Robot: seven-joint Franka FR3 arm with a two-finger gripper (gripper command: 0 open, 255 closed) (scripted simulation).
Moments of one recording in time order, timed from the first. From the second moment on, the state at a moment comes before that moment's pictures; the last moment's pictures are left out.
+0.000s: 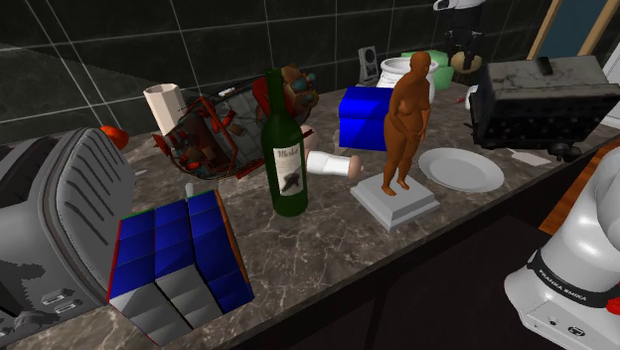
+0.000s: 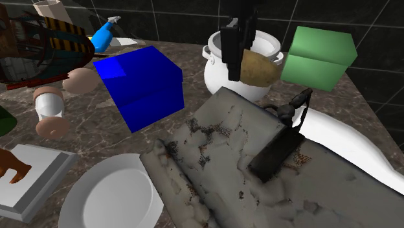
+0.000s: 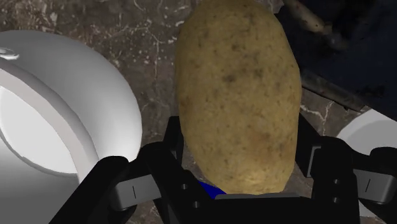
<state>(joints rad) 0.17 0.10 -0.77 -1.65 -0.07 1.68 -1.68</state>
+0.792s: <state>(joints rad) 0.23 0.12 -0.73 -1.53 -0.06 1.56 -1.59</state>
